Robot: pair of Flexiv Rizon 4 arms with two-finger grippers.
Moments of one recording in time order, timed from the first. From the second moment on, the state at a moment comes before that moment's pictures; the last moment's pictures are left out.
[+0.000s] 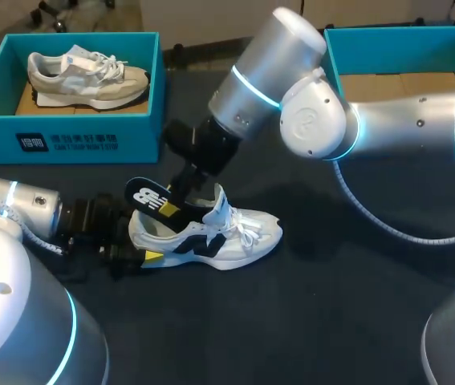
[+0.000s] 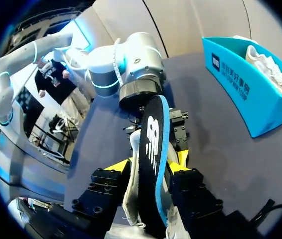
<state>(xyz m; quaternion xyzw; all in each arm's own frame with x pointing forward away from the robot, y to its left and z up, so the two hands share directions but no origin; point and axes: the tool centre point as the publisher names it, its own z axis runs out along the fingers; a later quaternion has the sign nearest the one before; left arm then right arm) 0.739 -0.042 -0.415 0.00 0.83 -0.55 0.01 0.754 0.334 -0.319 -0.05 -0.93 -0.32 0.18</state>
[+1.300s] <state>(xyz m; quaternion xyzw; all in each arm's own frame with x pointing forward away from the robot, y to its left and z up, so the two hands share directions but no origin) 0.739 -0.042 -0.415 0.00 0.83 -0.55 0.01 0.840 0.364 -0.245 -0.01 -0.91 -0.42 0.06</state>
